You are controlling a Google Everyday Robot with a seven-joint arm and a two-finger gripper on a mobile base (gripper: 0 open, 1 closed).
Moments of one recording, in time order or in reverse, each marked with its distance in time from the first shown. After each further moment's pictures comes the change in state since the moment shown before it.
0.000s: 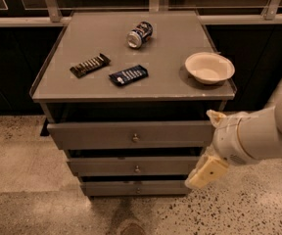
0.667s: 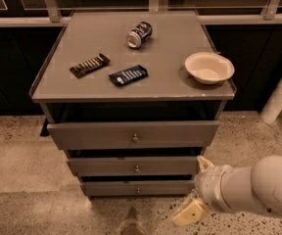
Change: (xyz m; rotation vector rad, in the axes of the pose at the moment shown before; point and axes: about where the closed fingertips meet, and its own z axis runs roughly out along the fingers) arm 0.055 0.077 0.083 -0.071 -0.052 0.200
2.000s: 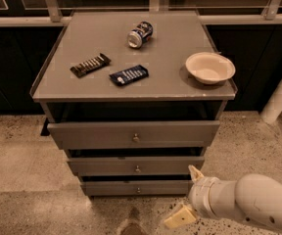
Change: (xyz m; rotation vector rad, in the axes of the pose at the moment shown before) arm 0.032 0.004 0.067 -0.009 -0.065 0.047
